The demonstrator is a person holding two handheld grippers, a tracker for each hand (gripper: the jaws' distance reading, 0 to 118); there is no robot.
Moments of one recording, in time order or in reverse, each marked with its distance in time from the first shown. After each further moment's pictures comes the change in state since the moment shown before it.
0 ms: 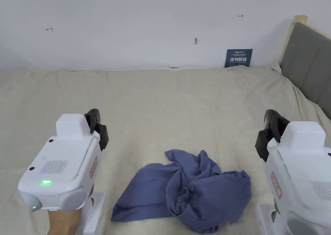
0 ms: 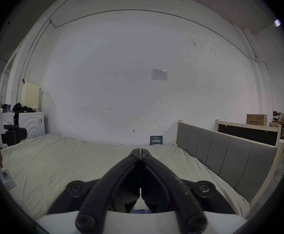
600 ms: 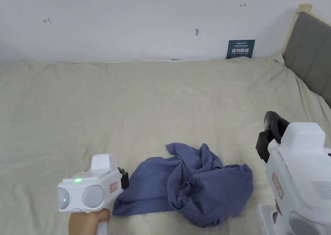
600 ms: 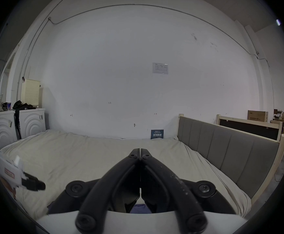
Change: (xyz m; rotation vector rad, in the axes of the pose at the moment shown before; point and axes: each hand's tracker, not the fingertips) left arm 0.009 -0.127 -0.051 -0.749 -0.100 0.170; right arm 0.001 -0.019 -0.009 -0.054 0.010 -0.002
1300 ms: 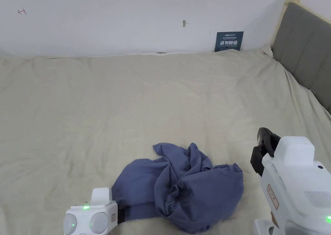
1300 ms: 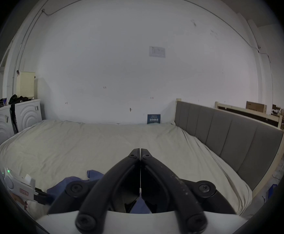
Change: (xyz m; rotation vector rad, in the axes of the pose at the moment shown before) left arm 0.003 -0.052 -0.081 -0.208 0.114 -0.096; right arm 0.021 -0.037 -0.037 -0.154 -0.024 -0.019
